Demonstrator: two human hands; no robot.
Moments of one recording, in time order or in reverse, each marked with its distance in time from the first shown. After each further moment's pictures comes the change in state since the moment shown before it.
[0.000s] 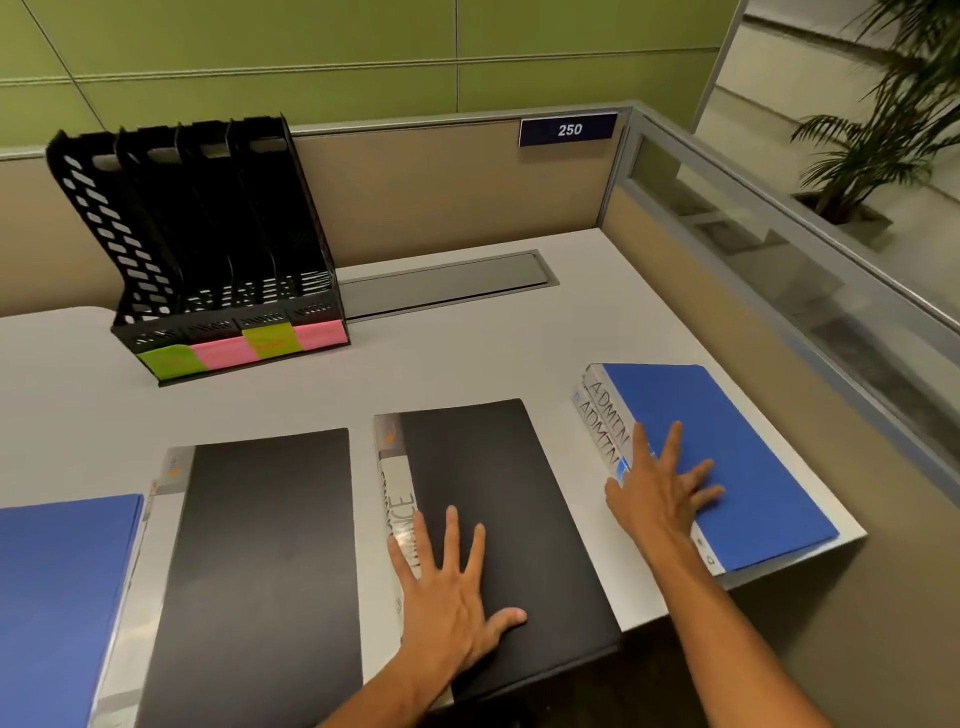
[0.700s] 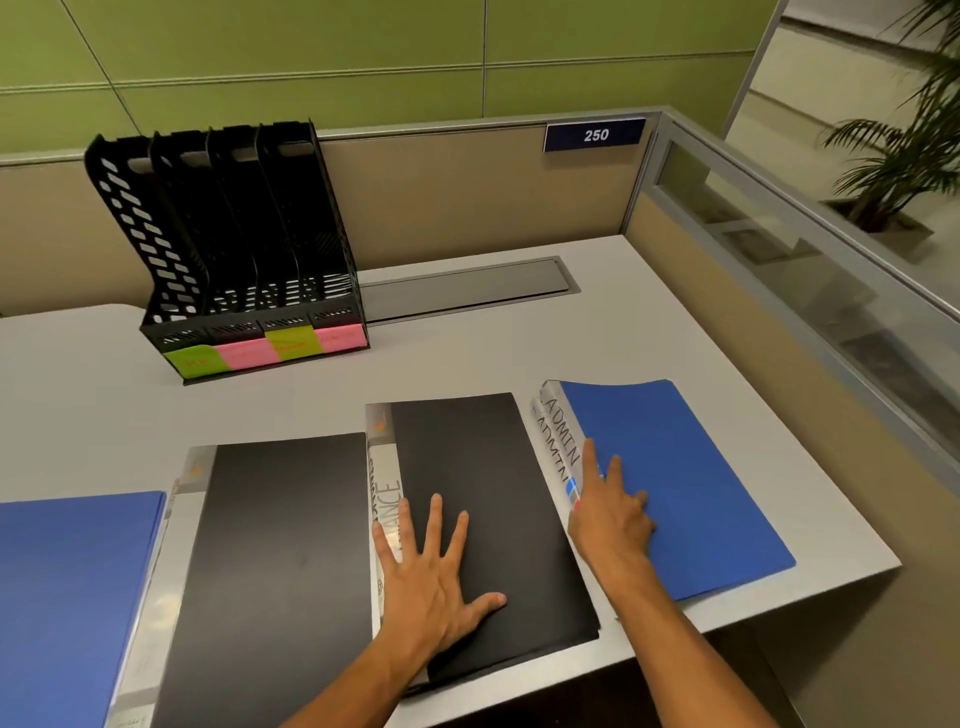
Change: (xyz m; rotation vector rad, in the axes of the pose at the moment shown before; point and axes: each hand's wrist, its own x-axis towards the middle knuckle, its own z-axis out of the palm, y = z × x) left_hand 0.019 -0.040 -0.007 -0.023 0.073 -0.071; right_hand -0.033 -0.059 0.013 -0.026 -0.108 -0.176
